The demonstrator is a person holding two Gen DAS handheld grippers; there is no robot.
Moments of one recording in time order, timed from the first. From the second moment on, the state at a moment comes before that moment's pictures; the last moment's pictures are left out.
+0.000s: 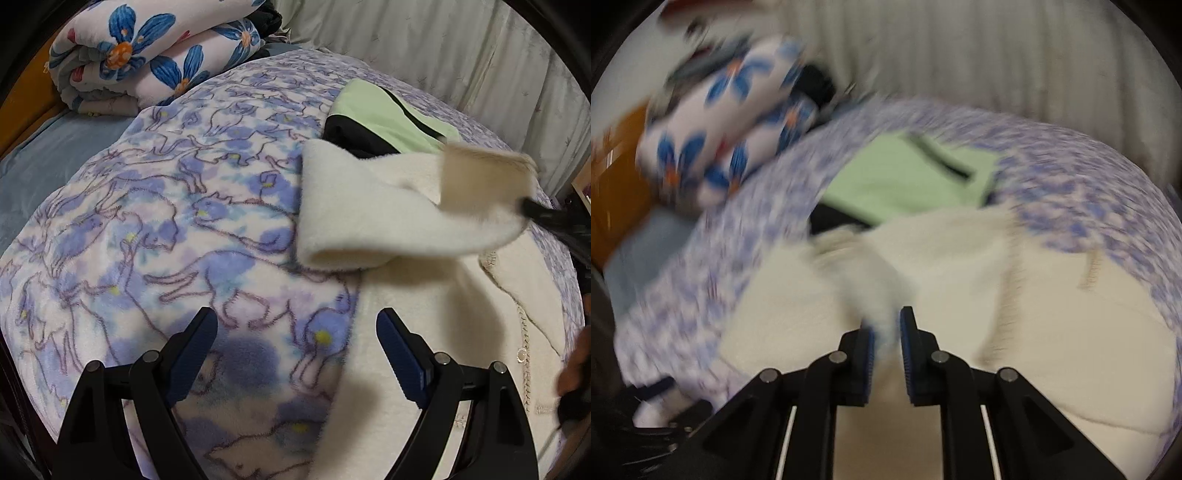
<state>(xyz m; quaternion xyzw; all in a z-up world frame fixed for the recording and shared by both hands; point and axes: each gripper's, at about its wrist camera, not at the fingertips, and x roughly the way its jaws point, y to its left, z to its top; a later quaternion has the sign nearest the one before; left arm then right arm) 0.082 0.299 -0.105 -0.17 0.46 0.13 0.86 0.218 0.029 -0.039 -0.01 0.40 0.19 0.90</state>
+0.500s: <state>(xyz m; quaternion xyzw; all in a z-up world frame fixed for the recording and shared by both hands) 0.108 0.269 -0.111 -0.14 0.47 0.08 0.87 0.225 -0.109 -0.105 0.12 0.52 0.17 0.83</state>
